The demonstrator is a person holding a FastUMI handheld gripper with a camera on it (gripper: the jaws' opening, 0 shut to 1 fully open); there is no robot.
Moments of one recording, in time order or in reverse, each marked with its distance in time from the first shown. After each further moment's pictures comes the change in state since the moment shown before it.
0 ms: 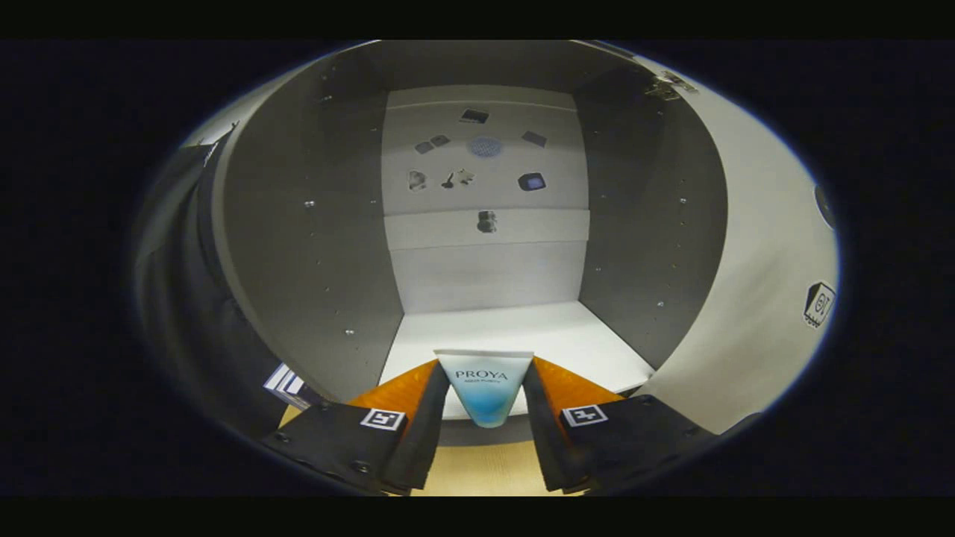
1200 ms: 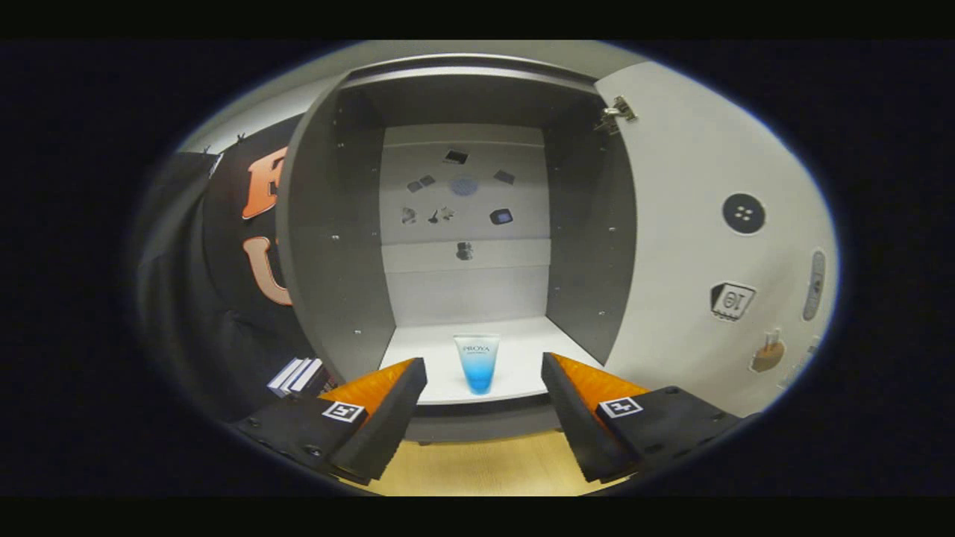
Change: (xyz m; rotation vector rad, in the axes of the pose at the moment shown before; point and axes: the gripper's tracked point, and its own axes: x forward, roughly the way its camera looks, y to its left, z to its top) arm -0.128 -0.025 -0.004 0.014 -0.164 -0.035
